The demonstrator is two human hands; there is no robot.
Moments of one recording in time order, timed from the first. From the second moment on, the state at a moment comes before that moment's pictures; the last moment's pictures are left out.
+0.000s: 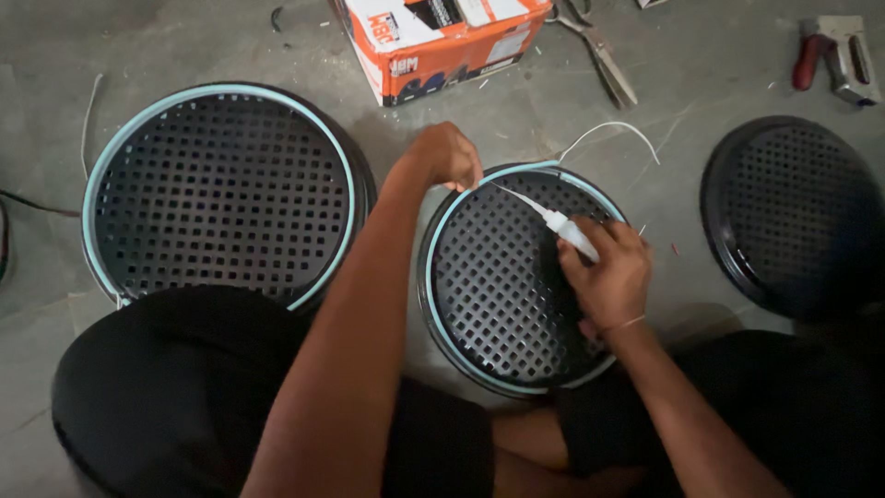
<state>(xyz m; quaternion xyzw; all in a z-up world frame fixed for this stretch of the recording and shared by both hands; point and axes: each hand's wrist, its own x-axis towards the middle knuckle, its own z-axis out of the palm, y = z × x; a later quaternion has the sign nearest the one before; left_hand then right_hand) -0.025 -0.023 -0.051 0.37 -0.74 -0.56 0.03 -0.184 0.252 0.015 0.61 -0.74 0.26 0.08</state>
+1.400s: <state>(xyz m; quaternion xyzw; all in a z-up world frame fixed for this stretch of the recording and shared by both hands) -0.037 -0.017 -0.064 0.38 -0.79 -0.48 0.05 -0.202 0.258 -0.002 0.35 -0.80 0.47 -0.13</state>
